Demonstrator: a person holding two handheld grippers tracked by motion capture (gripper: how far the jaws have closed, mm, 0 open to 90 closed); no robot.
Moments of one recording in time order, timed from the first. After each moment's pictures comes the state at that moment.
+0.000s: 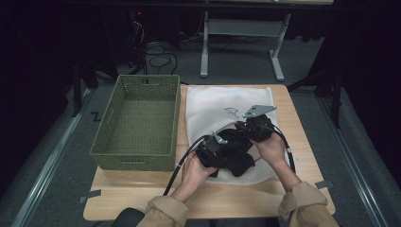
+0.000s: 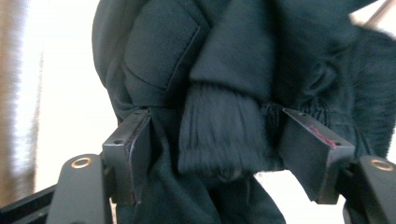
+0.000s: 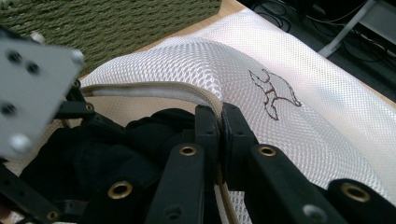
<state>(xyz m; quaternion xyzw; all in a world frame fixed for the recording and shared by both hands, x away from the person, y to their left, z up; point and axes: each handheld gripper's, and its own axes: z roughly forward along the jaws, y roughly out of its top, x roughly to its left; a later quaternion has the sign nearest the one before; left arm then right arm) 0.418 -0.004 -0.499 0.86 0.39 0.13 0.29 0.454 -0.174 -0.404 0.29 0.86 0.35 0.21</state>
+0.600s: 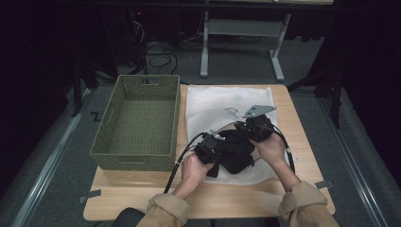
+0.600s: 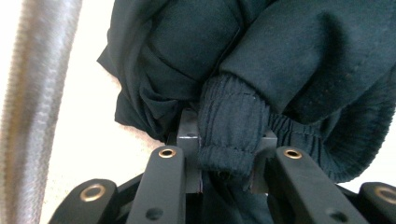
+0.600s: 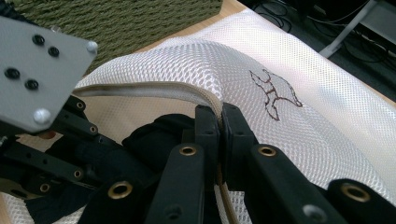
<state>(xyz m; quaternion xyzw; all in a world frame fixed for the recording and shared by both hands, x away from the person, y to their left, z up) 0.427 0.005 -0.492 0.85 0.40 0.09 0.33 0.455 -0.175 -0.404 0.29 0.87 0.35 0.21</state>
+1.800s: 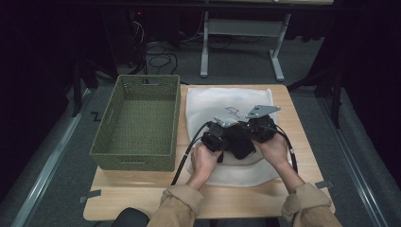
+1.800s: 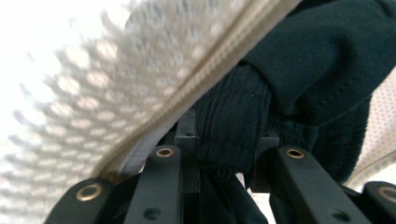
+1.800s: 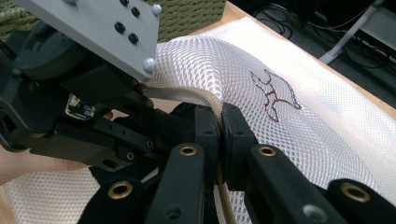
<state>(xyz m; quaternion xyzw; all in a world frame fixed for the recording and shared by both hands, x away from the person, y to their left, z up) 0.457 -0.016 -0.484 0.81 0.45 0.15 0.34 0.449 -0.180 -0.399 0.28 0.86 0.36 0.21</state>
